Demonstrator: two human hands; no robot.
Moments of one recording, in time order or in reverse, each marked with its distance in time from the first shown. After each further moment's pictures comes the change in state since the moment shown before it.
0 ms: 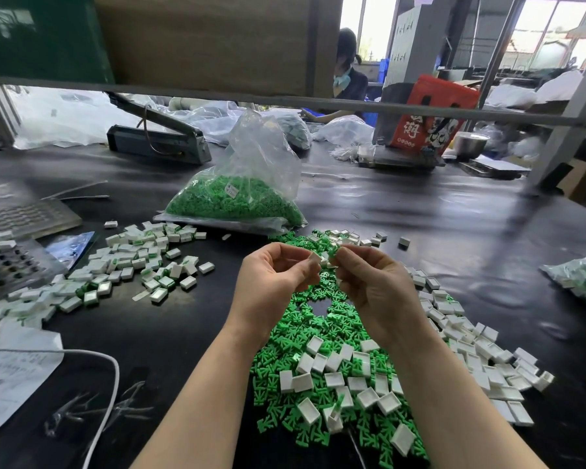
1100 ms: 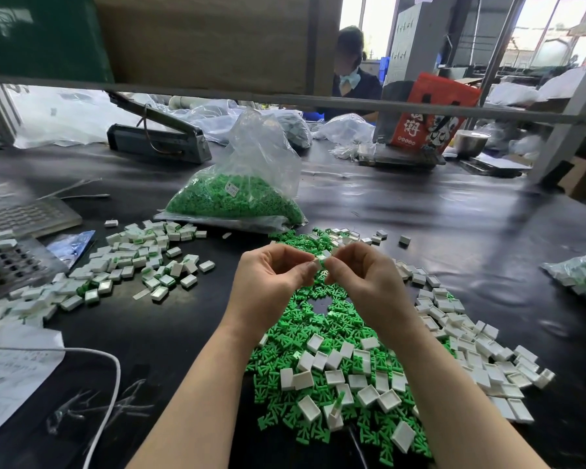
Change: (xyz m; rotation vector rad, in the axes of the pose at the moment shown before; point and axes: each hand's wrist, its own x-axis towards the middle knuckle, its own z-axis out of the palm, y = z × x) left_hand 0.000 -0.001 -0.006 0.143 -0.023 0.126; right_hand 0.001 0.003 -0.003 -0.775 -0.116 -0.353
